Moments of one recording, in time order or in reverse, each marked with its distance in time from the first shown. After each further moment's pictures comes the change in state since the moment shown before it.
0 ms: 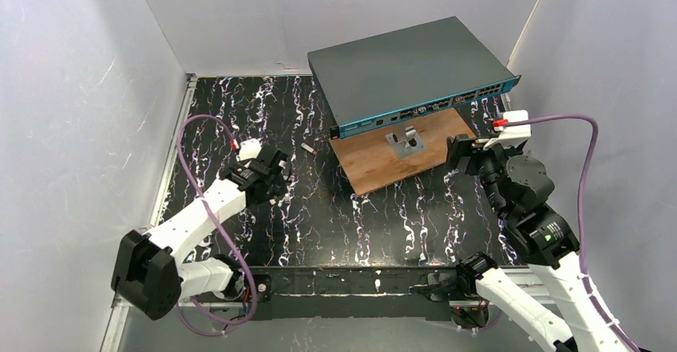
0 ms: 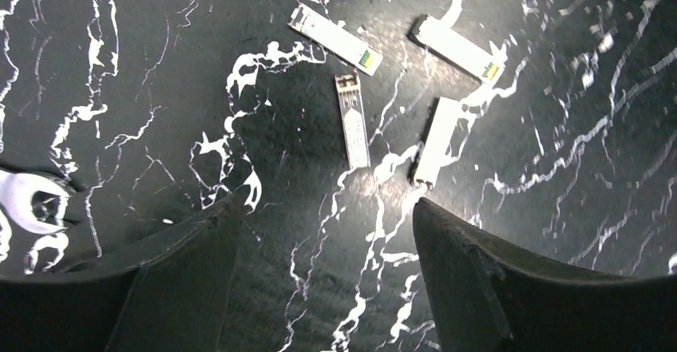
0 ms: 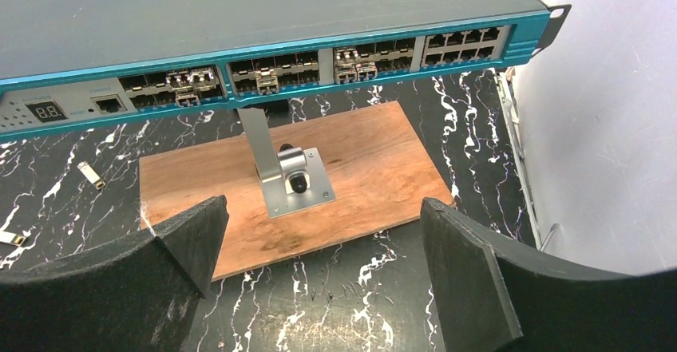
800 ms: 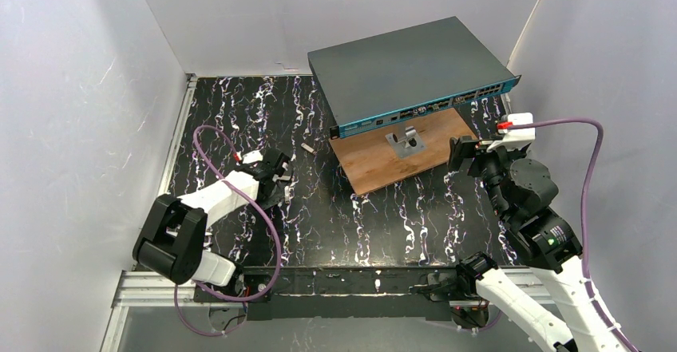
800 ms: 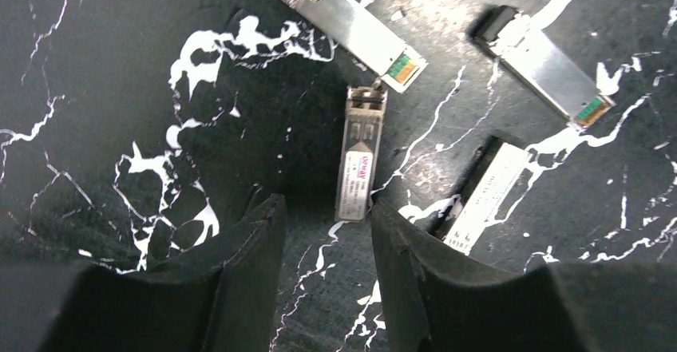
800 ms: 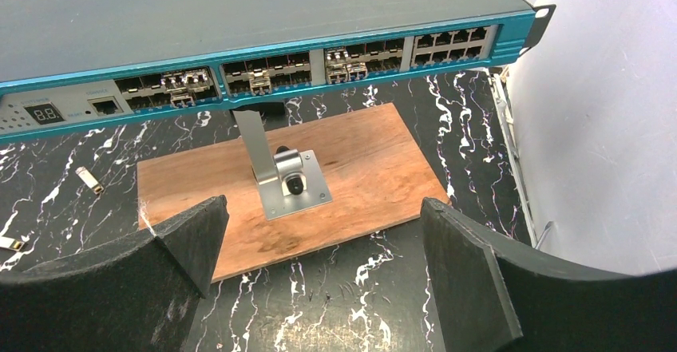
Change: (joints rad) left arm 0.107 0.254 -0.104 0.209 0.116 -0.097; right arm 0.000 -0.026 -0.001 -0.007 0.012 0.000
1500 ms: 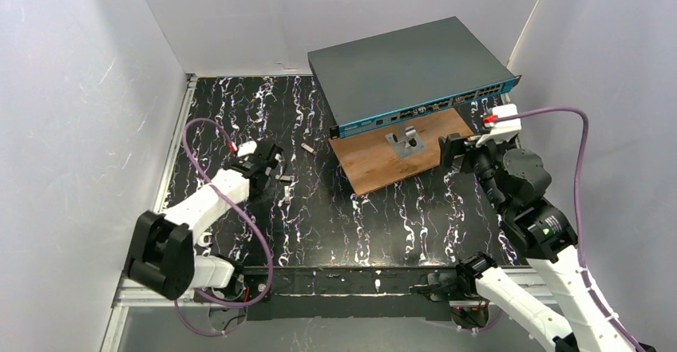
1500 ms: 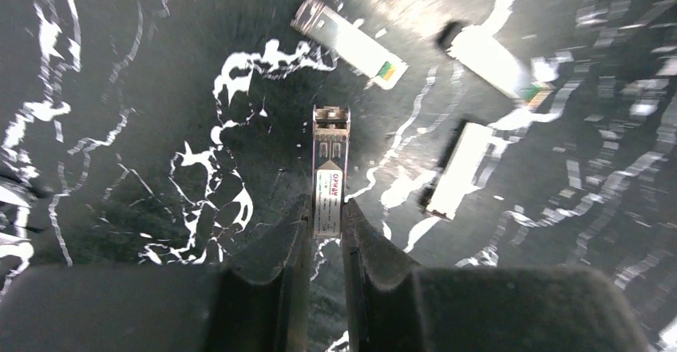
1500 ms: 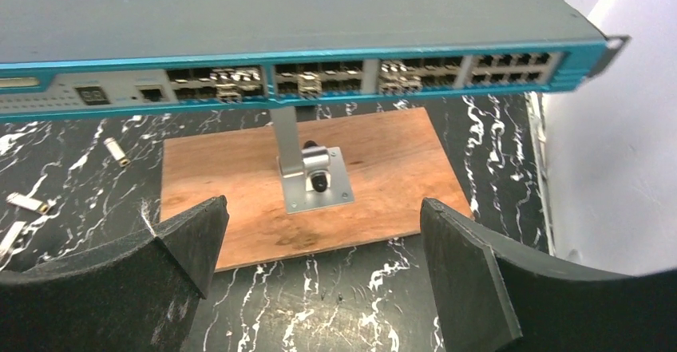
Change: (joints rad) left arm 0.026 -0.076 0.052 -0.093 0.008 0.077; right arm 0.000 0.050 0.020 -0.001 -0.087 -0.027
